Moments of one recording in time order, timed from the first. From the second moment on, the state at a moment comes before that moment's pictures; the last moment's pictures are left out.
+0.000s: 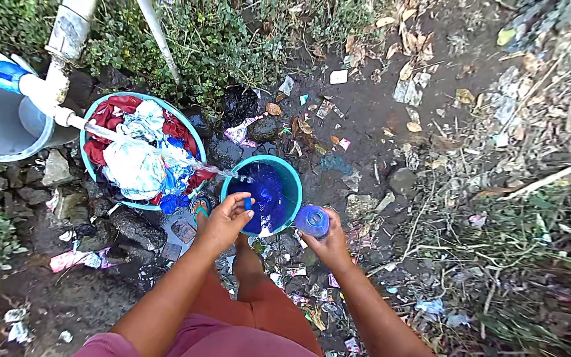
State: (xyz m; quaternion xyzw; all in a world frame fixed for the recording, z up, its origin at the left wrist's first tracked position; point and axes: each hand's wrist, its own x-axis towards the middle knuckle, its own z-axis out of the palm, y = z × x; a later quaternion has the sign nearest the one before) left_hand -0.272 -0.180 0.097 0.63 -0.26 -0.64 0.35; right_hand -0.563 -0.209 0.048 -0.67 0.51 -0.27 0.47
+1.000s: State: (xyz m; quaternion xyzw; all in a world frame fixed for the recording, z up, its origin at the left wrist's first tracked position) left_hand -0.309 -0.168 0.087 0.67 -0.19 -0.65 0.31; right_hand -0.495 -0.197 0.072 -0.77 0.48 0.09 0.40
